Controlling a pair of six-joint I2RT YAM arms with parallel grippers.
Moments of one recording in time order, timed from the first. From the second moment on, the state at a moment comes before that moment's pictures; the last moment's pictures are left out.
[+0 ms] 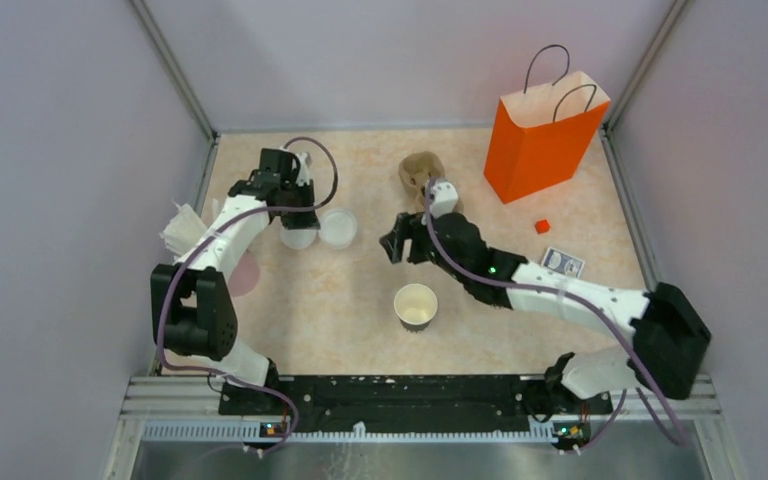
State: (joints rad) left arm -0.15 1.59 1.25 -0.64 0.20 -0.22; right arm 0.95 1.26 0.83 0.10 0.27 0.52
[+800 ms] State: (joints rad) left arm -0.11 1.44 1.15 -0.58 0.06 -0.27; right arm 0.89 1.88 1.28 0.15 0.15 0.59
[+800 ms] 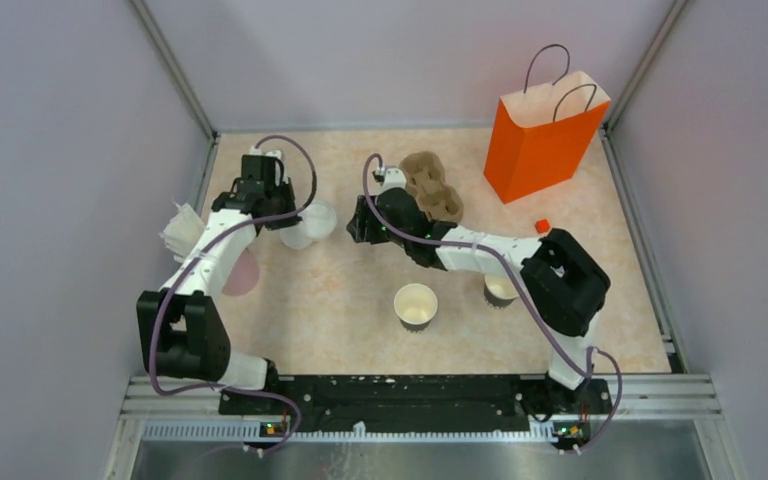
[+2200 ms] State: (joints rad) left arm -0.05 1.66 1.09 -0.47 0.20 -0.32; right arm 0.85 1.50 1.00 0.22 0.20 0.49
